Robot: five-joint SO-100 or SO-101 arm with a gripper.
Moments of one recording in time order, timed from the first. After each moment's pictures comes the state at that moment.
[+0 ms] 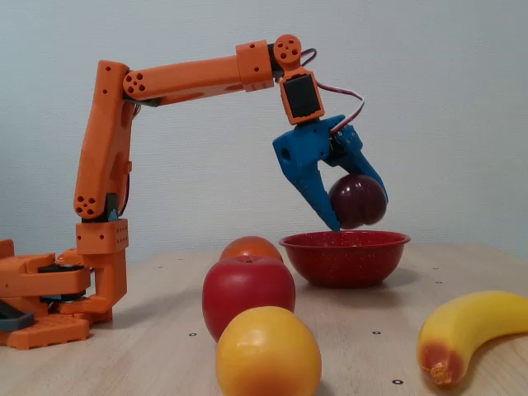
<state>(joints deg) -0.4 79.5 63.2 83.7 -24.3</state>
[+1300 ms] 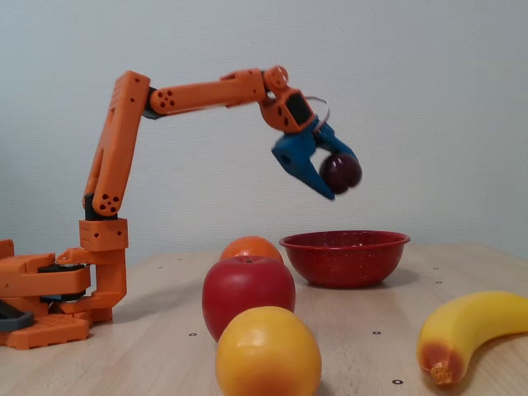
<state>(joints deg) -32.5 70.9 54.5 66.2 0.1</state>
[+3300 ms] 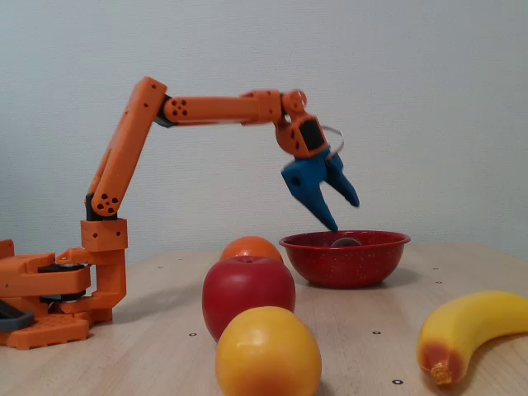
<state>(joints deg) -29.2 67.9 54.6 71.4 -13.0</state>
